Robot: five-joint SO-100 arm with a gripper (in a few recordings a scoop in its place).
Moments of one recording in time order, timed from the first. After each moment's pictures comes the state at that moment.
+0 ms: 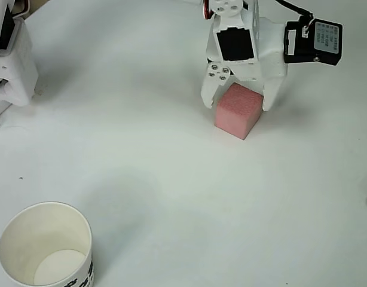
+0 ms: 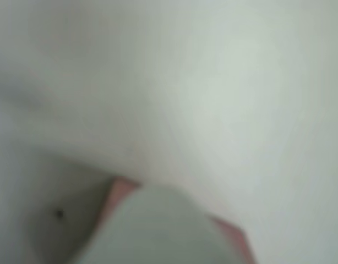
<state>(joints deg) -30.2 68.8 74.1 67.8 4.1</state>
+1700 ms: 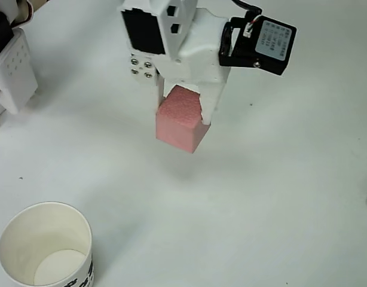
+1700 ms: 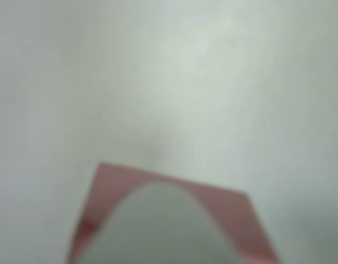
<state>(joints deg) -11.1 92.7 73.7 91.8 -8.3</state>
